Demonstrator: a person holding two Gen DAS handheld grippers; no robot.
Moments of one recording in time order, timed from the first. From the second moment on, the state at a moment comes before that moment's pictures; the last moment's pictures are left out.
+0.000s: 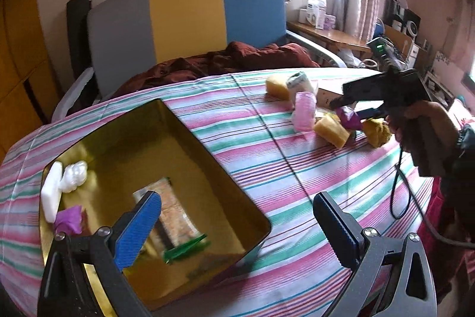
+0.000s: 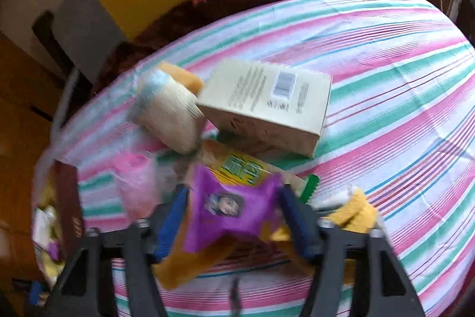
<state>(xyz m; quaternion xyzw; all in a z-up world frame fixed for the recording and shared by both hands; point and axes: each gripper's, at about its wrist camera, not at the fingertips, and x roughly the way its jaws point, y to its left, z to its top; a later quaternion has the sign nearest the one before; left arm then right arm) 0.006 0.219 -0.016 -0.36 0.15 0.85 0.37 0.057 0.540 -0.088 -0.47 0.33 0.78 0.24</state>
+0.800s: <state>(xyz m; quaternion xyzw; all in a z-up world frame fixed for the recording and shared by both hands) 0.011 0.379 -0.036 -0.32 0.25 0.76 0.51 0.094 0.563 -0.061 -0.39 0.37 0.81 0.25</state>
